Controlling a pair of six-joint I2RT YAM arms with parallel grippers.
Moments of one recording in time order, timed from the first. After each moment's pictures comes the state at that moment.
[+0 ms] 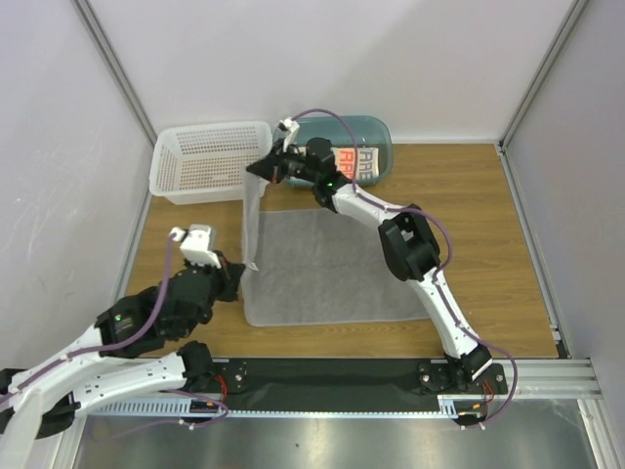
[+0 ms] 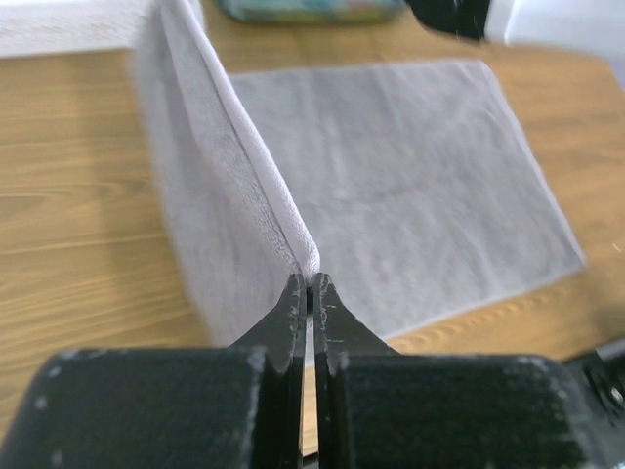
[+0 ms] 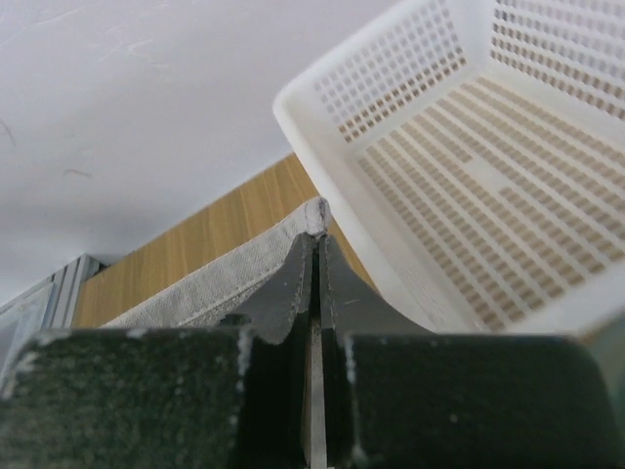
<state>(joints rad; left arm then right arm) -1.11 0.54 0.91 -0.84 -0.72 -0.59 0.66 2.53 2.15 0.52 -0.59 0.48</state>
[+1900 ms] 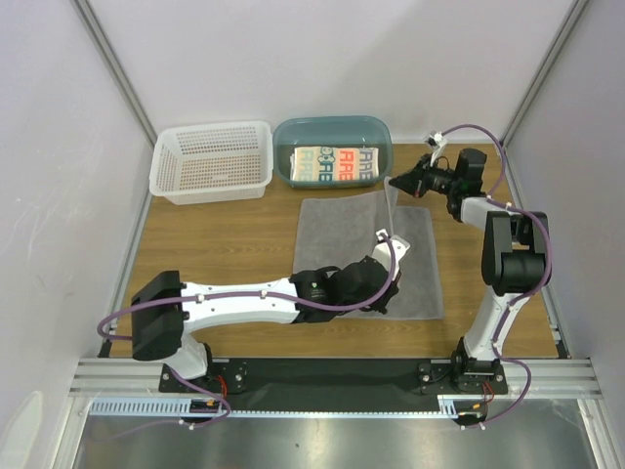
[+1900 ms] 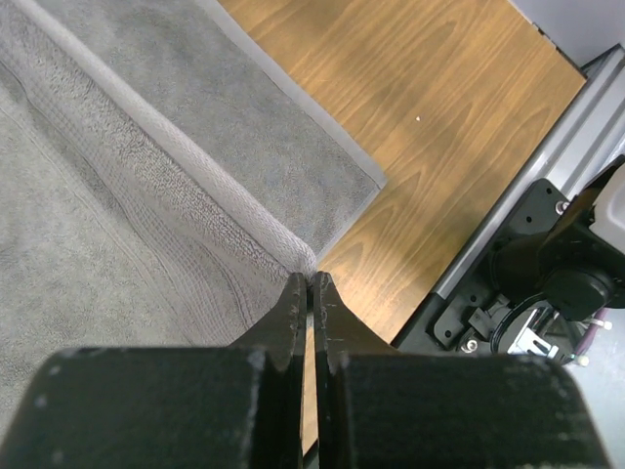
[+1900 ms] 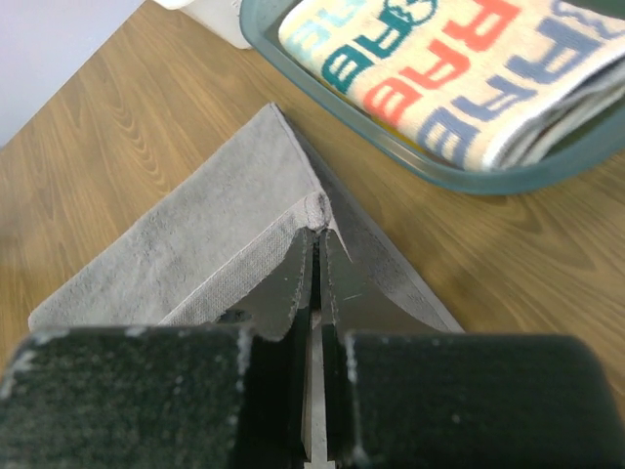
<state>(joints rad) -1.31 1.59 1.19 -0.12 -0.28 -0.44 -0.02 1.92 1.17 0.52 -1.03 0.18</state>
